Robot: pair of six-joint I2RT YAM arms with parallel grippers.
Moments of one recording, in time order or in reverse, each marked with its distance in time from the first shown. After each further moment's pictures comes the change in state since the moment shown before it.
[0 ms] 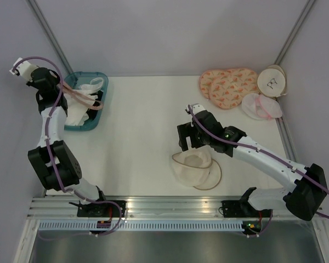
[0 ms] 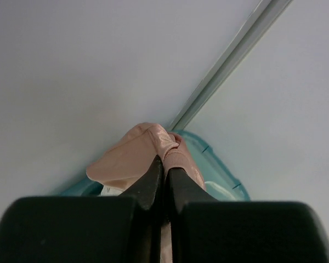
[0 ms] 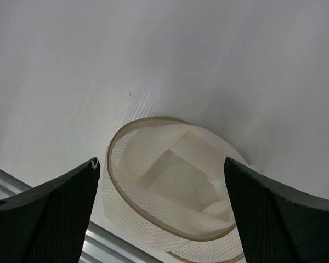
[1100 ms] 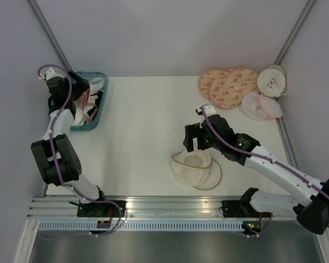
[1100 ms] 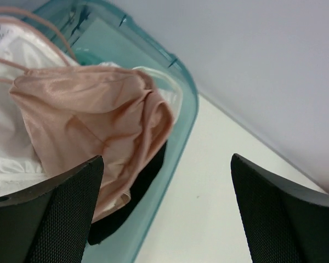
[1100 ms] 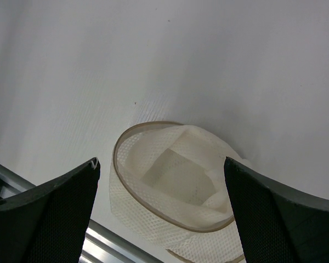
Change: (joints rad) left arm -0.040 0.076 -0.114 -0.038 0.483 -0.087; right arm -0.012 -0.137 -0.069 0.038 -0.009 0.022
